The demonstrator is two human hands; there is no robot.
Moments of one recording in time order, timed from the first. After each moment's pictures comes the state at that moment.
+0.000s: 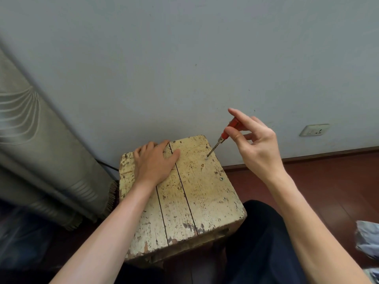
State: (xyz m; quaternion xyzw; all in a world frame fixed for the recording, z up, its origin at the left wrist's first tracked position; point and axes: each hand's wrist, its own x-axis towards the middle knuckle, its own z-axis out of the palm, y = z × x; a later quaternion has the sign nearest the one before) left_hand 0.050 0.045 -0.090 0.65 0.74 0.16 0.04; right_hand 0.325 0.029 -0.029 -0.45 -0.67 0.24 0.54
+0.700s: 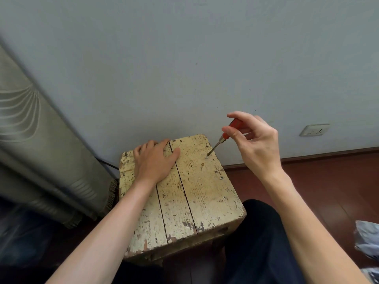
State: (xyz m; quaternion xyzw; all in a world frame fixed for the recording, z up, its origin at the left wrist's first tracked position) left_hand 0.050 0.045 -0.091 0.65 0.74 0.16 0.04; right_hand 0.320 0.030 -0.026 -0.45 -0.67 0.20 0.55
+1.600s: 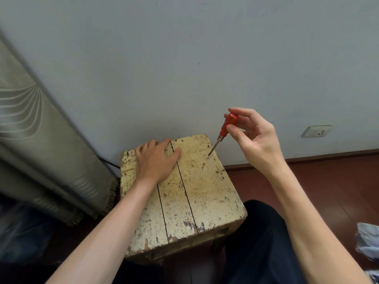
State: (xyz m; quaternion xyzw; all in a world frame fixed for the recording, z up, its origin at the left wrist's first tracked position) left_hand 0.049 0.046 -0.092 0.65 0.74 0.16 0.05; right_hand 0.322 0.034 -0.019 -0.40 -0.64 0.35 0.55
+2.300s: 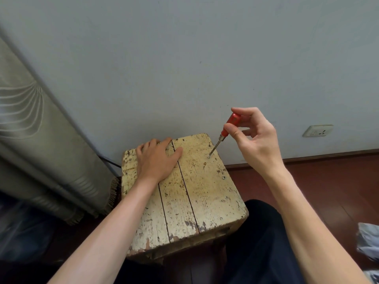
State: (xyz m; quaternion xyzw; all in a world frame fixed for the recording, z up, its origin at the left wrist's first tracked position) left_hand 0.050 0.045 -0.091 0.65 0.74 0.16 0.05; right_hand 0.315 0.032 -0.019 -0.42 -0.65 0.29 0.56
